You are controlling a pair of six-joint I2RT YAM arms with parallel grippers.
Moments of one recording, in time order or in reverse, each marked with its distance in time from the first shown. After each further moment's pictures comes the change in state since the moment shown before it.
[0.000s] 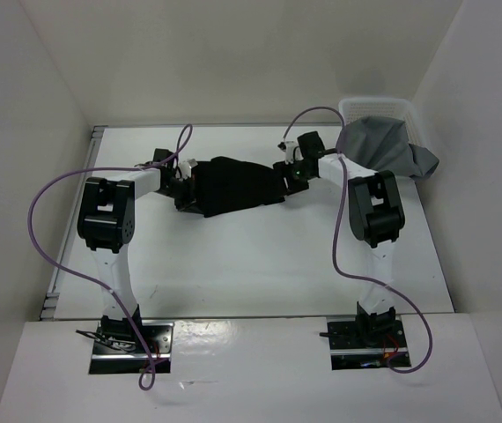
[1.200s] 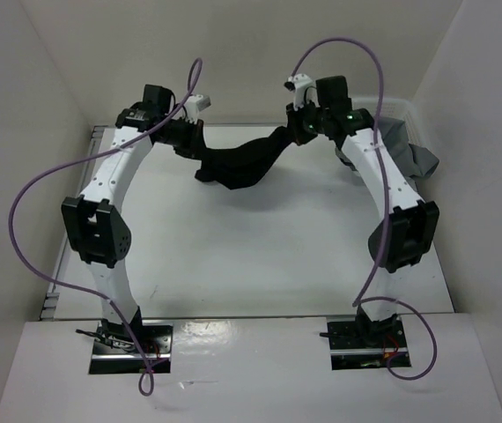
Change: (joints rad) left arm -0.079 -0.129 0.587 -0.424 0.003 0.393; right arm 0.029 -0.264 0.338 -0.216 0.079 -0.140
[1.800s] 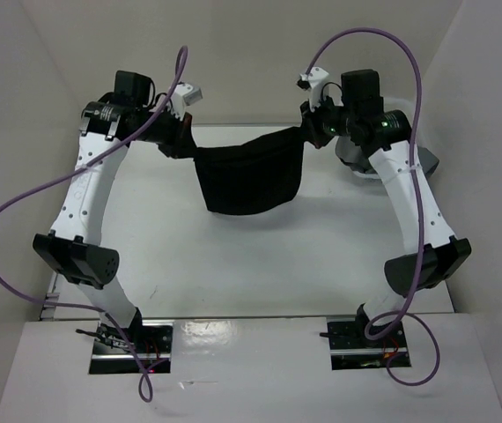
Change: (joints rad) left arm -0.027 -0.225 0.148 -0.284 -0.005 0.162; right arm 0.002 -0.248 0.065 -0.206 -0.038 -0.159
